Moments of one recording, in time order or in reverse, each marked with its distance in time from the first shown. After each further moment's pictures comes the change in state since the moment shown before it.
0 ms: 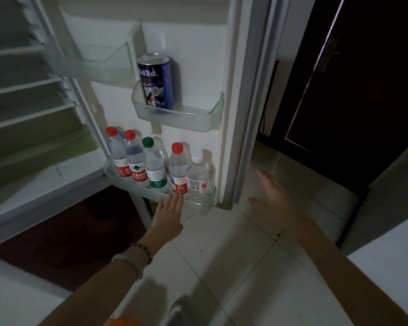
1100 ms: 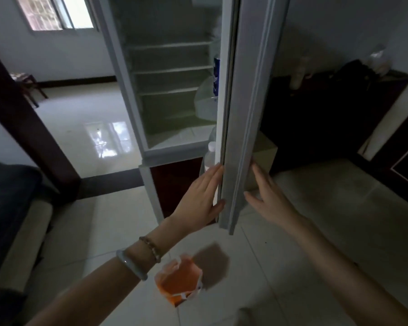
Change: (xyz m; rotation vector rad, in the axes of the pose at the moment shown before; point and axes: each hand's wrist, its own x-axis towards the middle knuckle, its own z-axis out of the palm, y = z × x) left_hand -0.340 -0.136 -0.062 -0.308 0.636 0.070; right_hand -0.145 -0.260 0.163 0.061 -0.254 -0.478
